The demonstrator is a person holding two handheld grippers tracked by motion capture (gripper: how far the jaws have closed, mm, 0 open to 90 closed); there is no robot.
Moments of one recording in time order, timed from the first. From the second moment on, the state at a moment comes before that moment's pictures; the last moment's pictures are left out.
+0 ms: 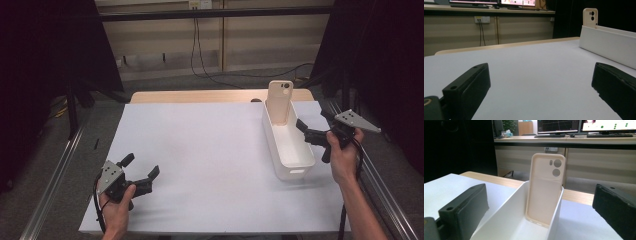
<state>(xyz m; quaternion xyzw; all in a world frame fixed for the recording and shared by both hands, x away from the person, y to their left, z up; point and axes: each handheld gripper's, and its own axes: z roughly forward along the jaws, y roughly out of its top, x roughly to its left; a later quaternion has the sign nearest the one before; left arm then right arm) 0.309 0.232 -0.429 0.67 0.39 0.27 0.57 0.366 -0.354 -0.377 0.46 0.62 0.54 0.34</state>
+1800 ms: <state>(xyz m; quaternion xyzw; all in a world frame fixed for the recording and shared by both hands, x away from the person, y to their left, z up) 0.299 0.239 -0.428 0.67 0.40 0.27 0.56 0.269 -0.343 -0.406 0.46 0.62 0.53 0.35</state>
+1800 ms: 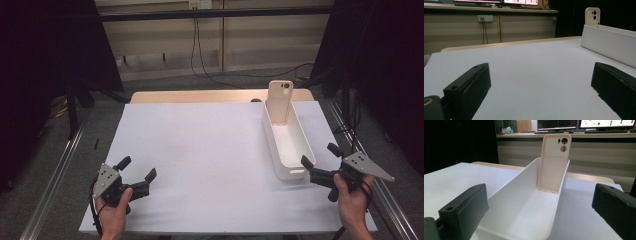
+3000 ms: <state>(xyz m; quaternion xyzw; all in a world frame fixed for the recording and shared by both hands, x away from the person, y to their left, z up) 0.292 0.238 -0.428 0.67 0.41 0.27 0.56 0.222 -0.359 -0.438 0.50 0.60 0.52 0.34</state>
